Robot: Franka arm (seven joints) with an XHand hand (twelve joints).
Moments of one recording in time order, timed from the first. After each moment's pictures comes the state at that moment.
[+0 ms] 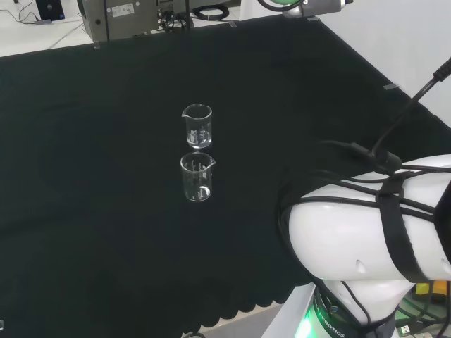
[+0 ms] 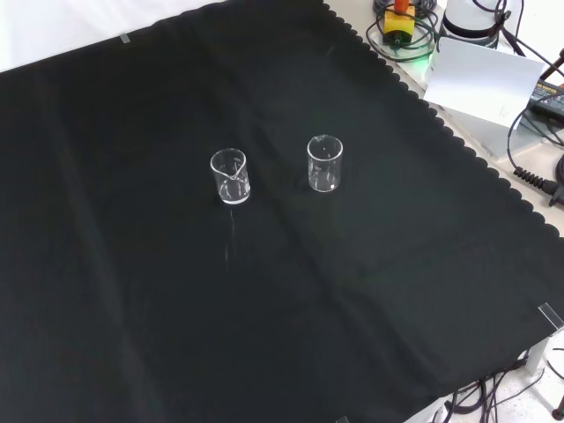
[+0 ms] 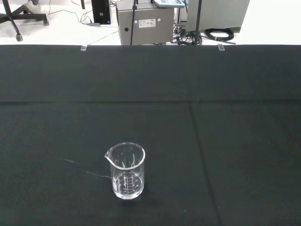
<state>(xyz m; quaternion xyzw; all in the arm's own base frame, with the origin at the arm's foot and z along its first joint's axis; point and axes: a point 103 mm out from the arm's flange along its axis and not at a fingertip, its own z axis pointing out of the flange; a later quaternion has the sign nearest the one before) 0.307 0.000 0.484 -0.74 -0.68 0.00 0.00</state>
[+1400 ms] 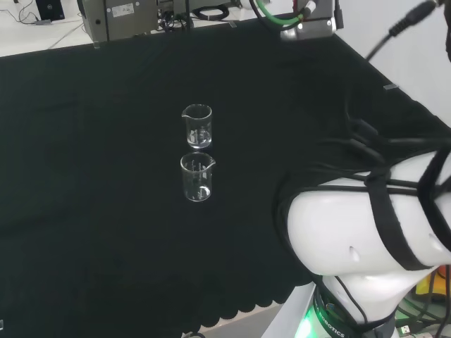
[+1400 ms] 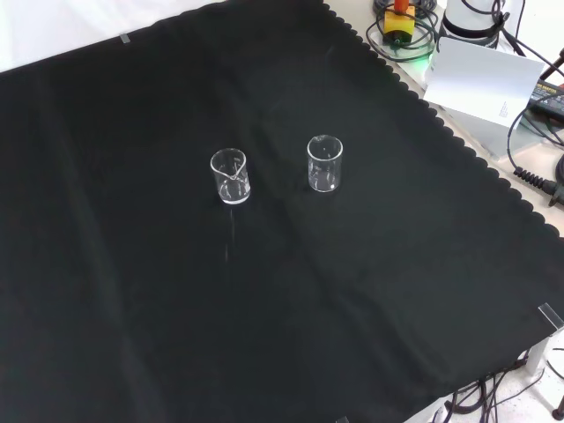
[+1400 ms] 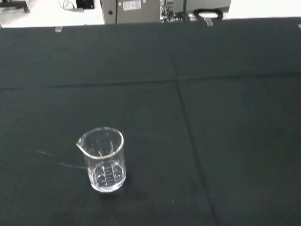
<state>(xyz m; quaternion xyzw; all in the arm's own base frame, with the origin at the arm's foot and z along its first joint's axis) 0.354 -0.032 0.414 -0.75 -0.66 0.01 0.03</state>
